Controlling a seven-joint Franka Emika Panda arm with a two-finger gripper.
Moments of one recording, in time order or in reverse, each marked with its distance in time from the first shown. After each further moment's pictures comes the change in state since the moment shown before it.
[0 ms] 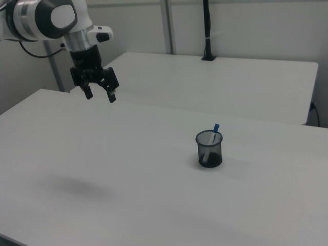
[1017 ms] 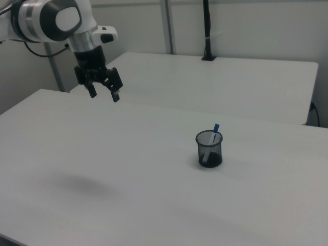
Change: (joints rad) arm -0.015 0.013 -0.005 0.000 0.028 0.048 0.000
